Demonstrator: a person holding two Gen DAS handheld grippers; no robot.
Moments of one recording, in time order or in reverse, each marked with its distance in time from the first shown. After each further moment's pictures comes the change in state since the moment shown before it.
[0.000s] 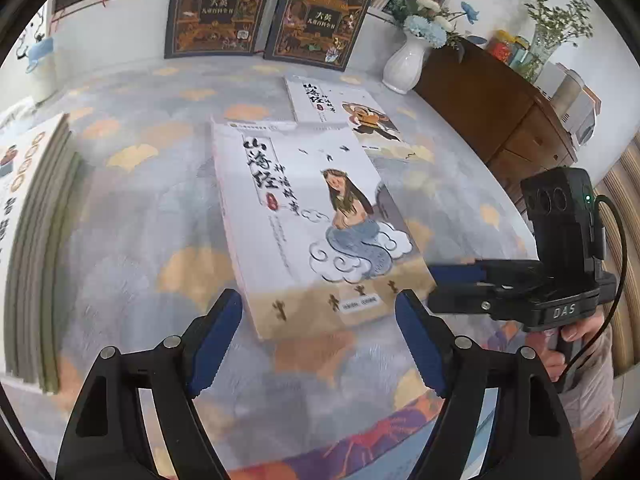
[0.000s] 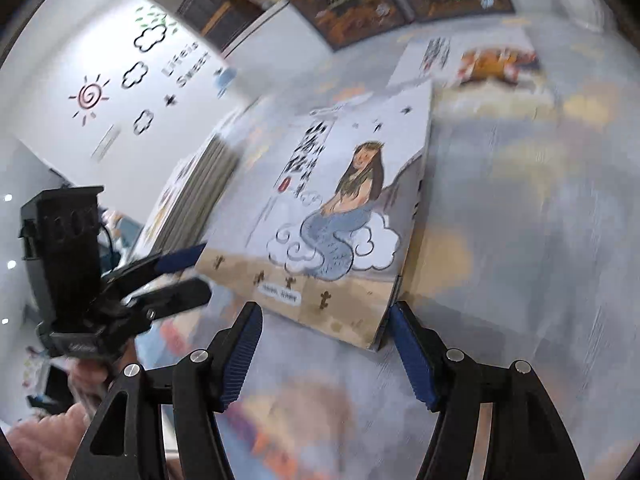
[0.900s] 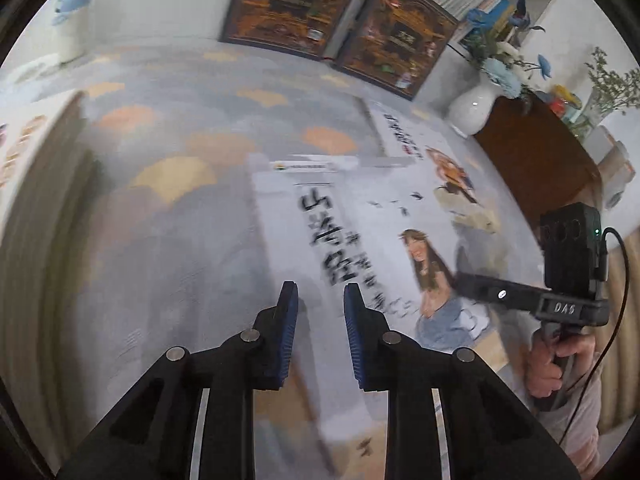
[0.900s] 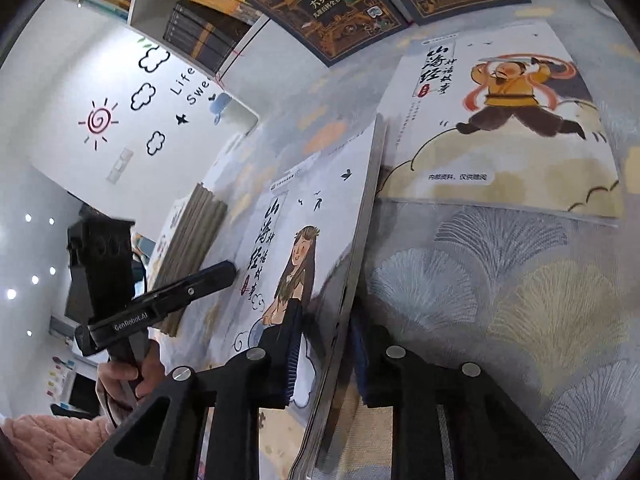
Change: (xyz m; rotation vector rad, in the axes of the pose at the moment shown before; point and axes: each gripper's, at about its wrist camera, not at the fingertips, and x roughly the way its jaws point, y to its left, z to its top) left arm 0.038 0.075 0.051 -0.191 -0.028 0.048; right arm 0.038 -0.053 0.079 0.026 -0.045 0.105
